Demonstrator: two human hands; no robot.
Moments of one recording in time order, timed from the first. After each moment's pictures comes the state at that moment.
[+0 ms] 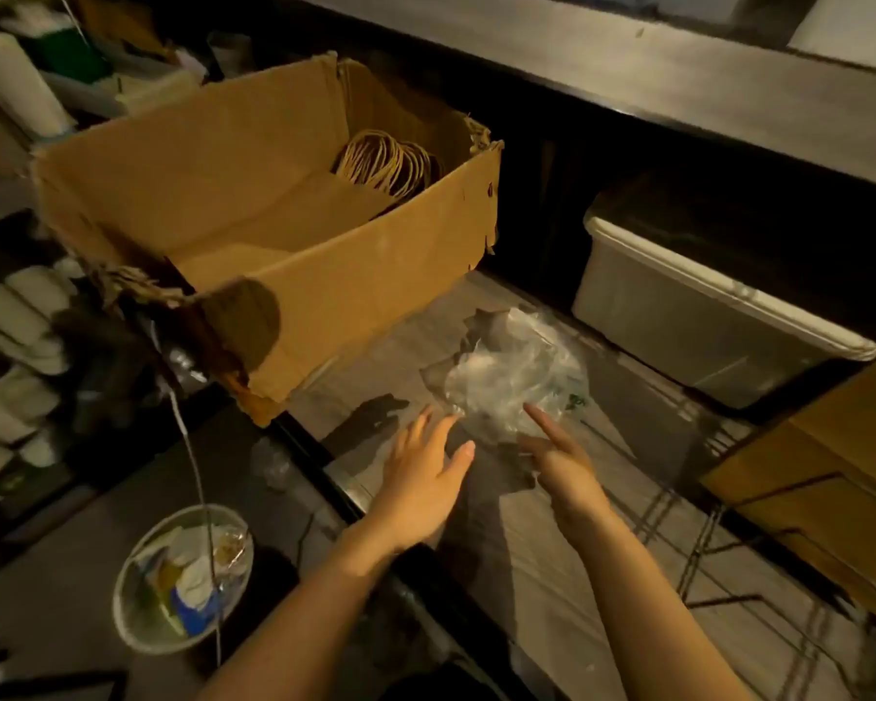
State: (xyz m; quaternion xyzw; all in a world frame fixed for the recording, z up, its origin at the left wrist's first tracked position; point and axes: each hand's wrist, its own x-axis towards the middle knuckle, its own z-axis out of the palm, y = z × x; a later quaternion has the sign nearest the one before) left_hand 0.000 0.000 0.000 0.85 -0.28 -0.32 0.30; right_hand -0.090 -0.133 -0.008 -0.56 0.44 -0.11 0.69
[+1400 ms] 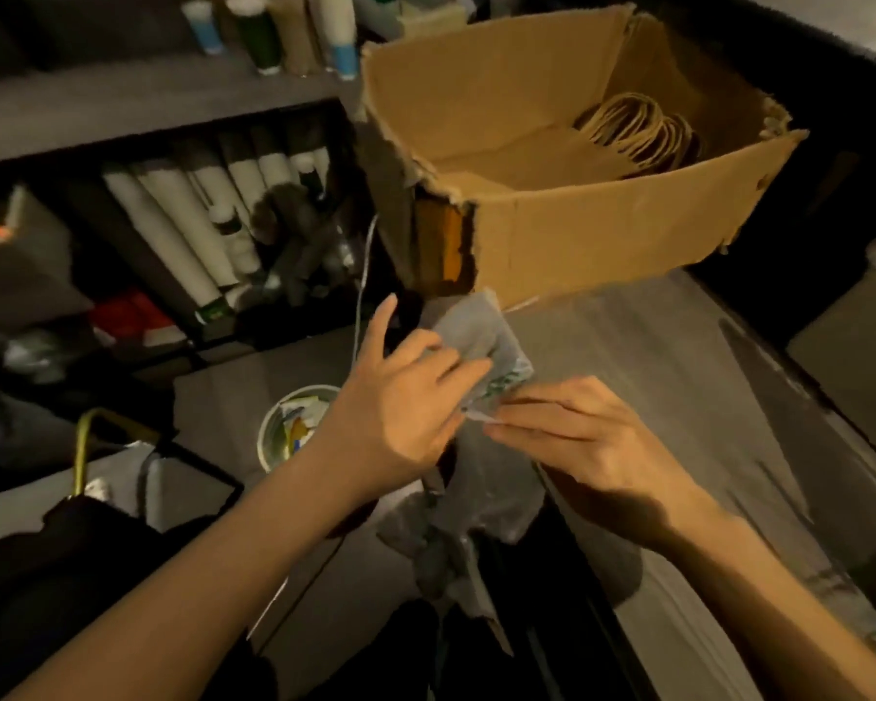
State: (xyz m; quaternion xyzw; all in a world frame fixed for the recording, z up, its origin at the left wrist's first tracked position) left_hand -0.003 0.175 0.081 0.90 -0.41 0.14 0.06; right_hand -0.061 -0.032 0.069 -0.89 -0.37 -0.20 0.18
